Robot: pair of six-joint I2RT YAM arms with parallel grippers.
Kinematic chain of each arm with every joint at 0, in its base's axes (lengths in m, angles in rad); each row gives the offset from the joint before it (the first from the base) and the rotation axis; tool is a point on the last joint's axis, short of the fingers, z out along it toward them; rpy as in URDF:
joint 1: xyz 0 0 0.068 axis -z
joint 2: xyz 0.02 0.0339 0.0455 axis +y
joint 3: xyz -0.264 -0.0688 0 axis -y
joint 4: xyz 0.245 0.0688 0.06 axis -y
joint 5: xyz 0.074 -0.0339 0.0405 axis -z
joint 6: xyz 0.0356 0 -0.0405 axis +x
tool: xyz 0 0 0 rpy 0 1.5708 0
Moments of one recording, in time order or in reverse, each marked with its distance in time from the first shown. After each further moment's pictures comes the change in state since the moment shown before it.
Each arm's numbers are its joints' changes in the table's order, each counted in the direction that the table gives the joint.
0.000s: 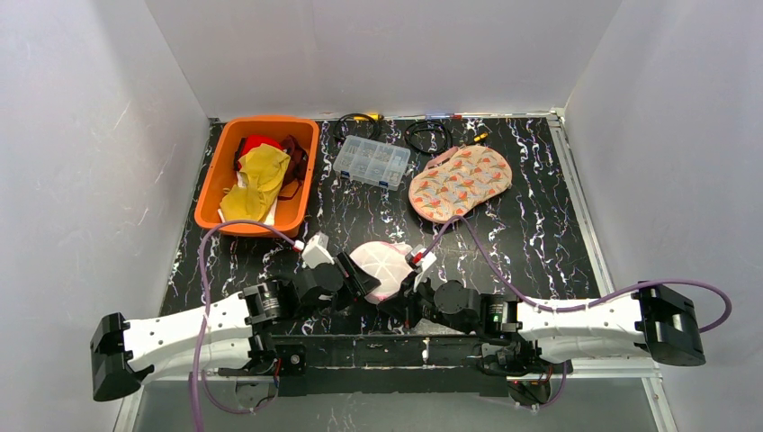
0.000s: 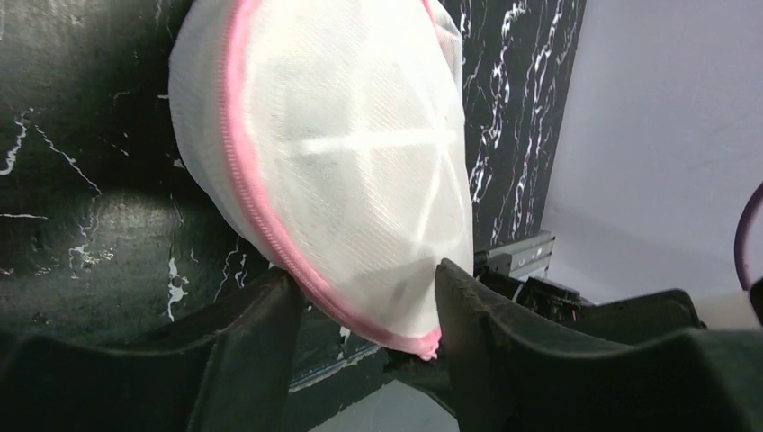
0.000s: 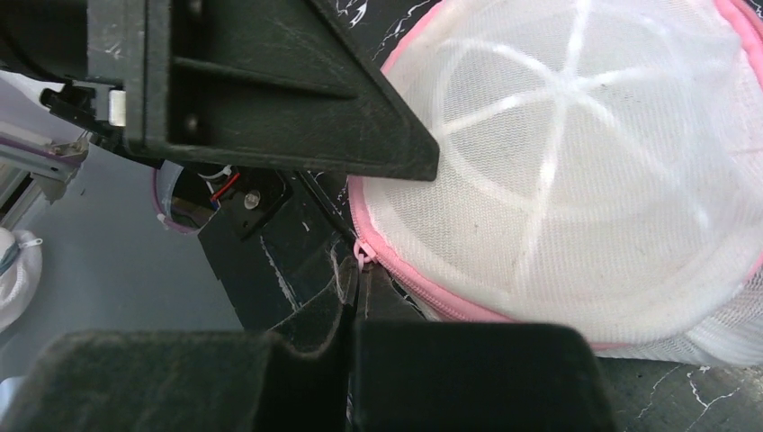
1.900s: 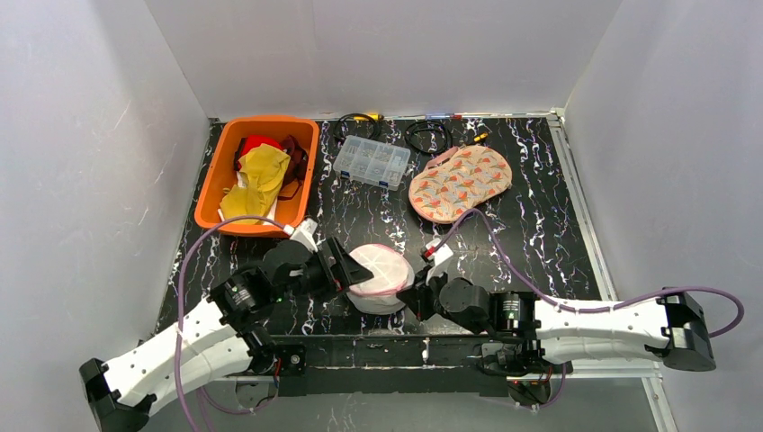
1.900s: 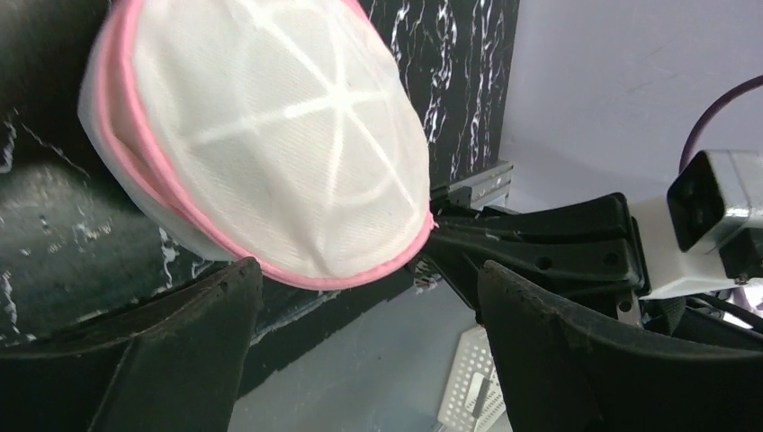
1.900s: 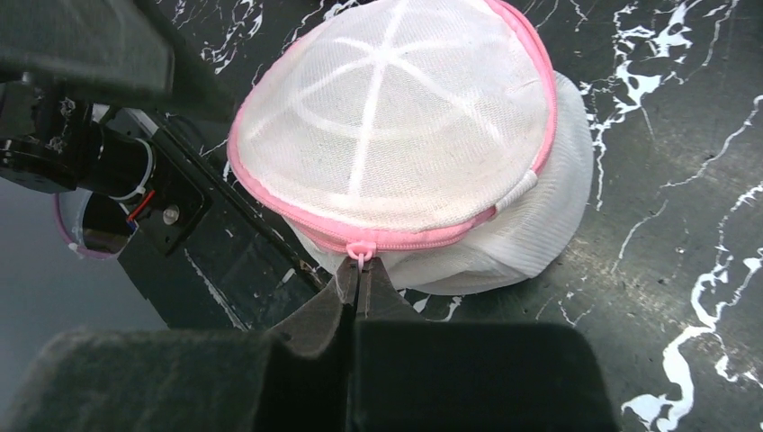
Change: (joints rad) left arm -0.332 -0.145 0.072 -0.119 0.438 0.225; right arm -0.005 -0.138 0.073 -0.336 0.182 0.005
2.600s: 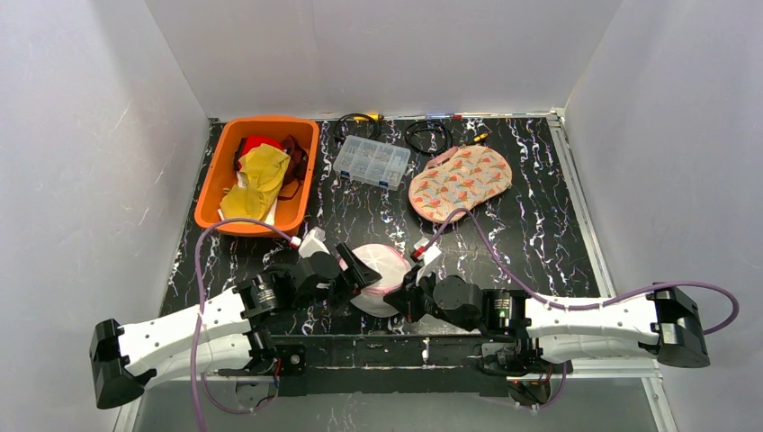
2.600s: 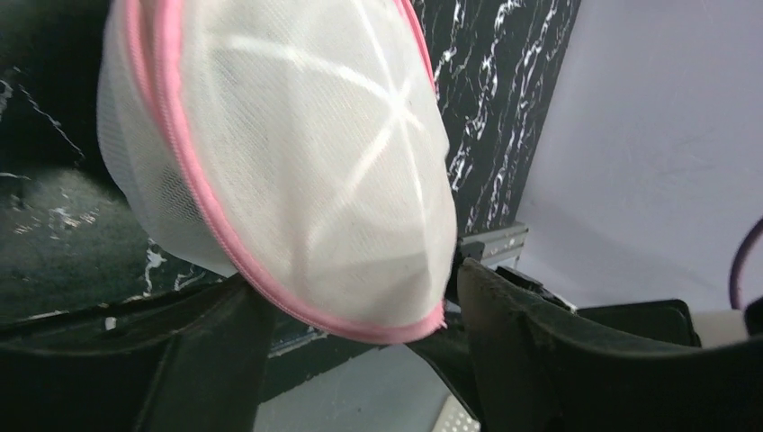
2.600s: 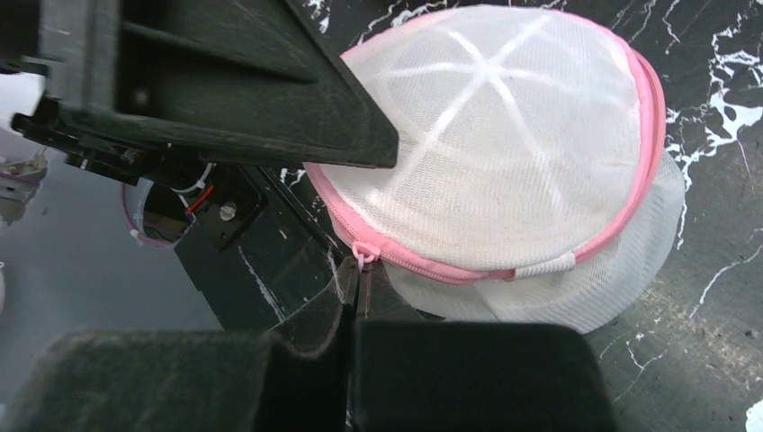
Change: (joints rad) left arm 0.258 0.158 0.014 0.017 -0.325 -0.277; right arm 0.000 0.092 0.023 0.126 -0.100 -0.008
